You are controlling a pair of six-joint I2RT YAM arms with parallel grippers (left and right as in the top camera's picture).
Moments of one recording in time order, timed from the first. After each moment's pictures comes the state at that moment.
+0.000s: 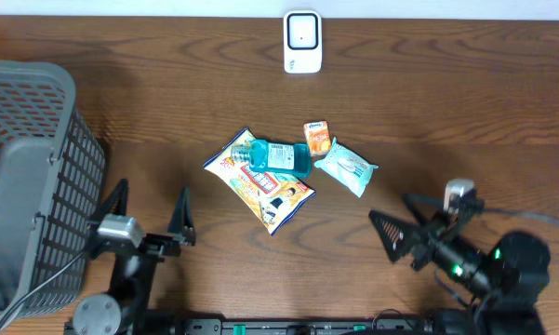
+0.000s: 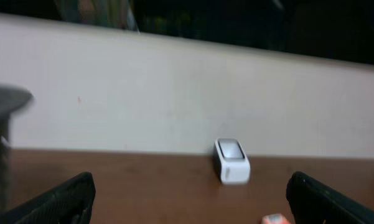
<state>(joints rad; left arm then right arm) 0.02 0.00 0.28 -0.14 0.21 -0.17 -0.03 0.44 0.59 -0.54 -0.74 0.41</state>
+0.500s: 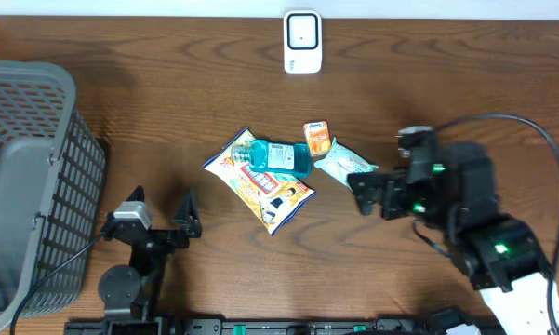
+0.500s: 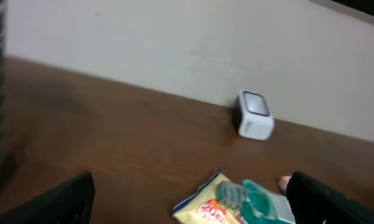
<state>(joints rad) 0.02 0.00 0.07 -0.11 0.12 -0.30 0.35 0.96 0.97 -0.77 -0.25 0.32</state>
